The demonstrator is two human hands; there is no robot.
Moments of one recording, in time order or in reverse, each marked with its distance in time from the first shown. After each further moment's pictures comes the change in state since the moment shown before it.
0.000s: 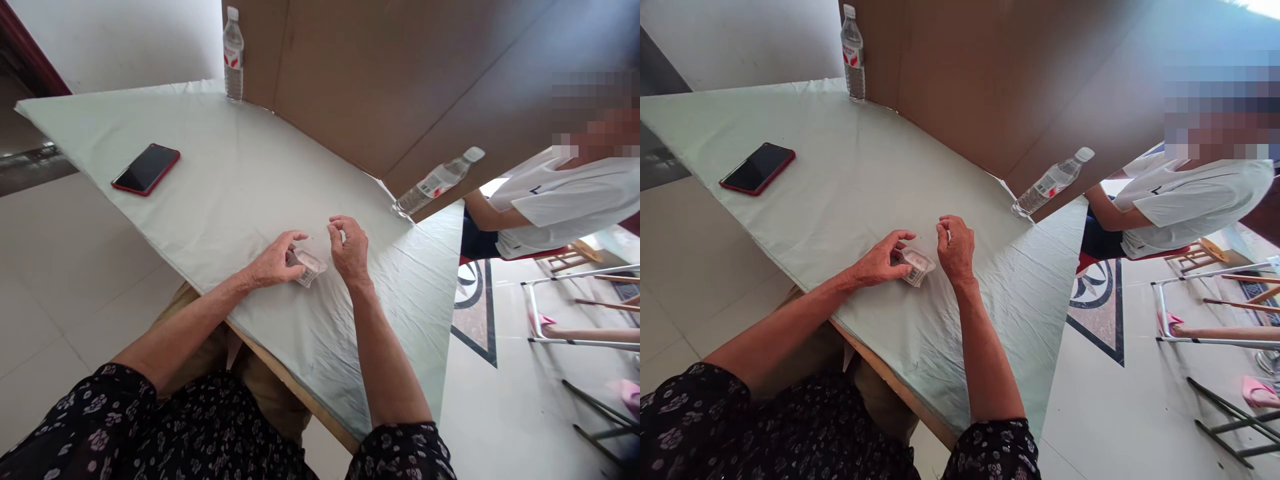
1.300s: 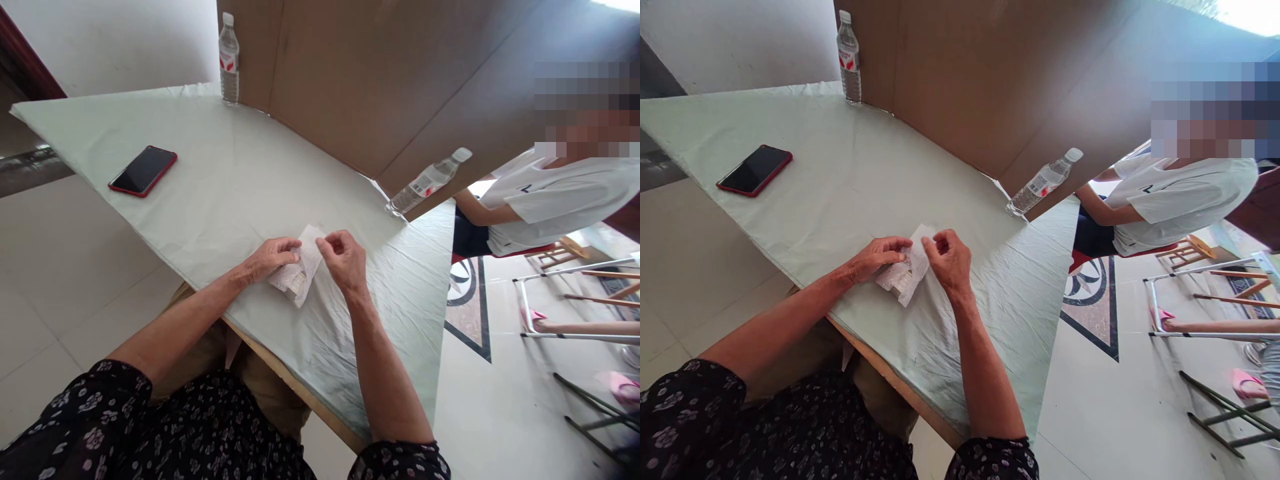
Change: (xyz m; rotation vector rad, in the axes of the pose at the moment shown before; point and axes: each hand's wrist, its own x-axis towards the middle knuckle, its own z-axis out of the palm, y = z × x) left_hand 0.004 -0.002 -0.004 -0.491 -0.060 -0.289; right_hand -0.023 -0.035 -0.018 0.136 -0.040 0.299
